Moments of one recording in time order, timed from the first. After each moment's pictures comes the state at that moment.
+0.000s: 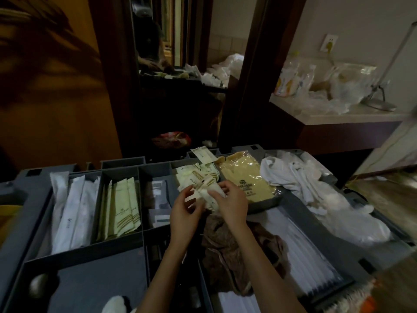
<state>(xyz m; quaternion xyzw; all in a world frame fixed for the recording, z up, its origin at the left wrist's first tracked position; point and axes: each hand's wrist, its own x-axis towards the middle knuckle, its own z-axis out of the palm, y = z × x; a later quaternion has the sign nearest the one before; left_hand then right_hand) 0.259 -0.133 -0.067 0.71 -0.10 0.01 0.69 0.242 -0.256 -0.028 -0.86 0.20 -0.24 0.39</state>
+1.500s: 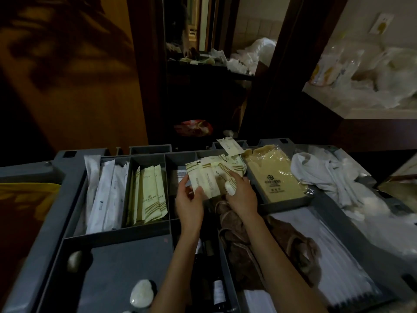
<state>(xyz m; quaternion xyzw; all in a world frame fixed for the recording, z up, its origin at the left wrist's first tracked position) 0.269 -0.104 -0.052 0.67 0.05 0.08 0.74 0.283 -0.249 -0.068 -0.93 0.15 -0.10 0.32</state>
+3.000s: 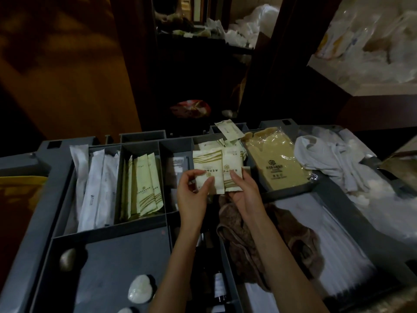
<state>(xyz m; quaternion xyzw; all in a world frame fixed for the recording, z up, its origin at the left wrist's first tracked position) 0.270 -0.109 -0.054 0.67 0.01 0.06 0.74 0.250 -0.229 -0.038 -0.46 0.16 -0.07 0.87</state>
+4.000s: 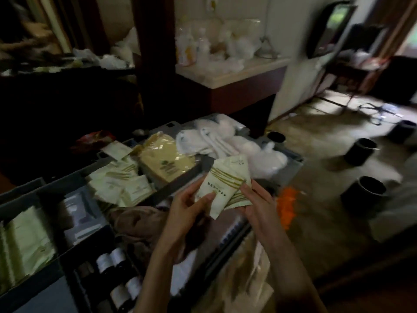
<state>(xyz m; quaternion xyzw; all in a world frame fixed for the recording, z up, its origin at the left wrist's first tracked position) 0.127 -0.229 0.025 0.55 -0.29 -0.33 0.71 0.014 -0.346 0.031 -0.45 0.25 -0.31 0.80</state>
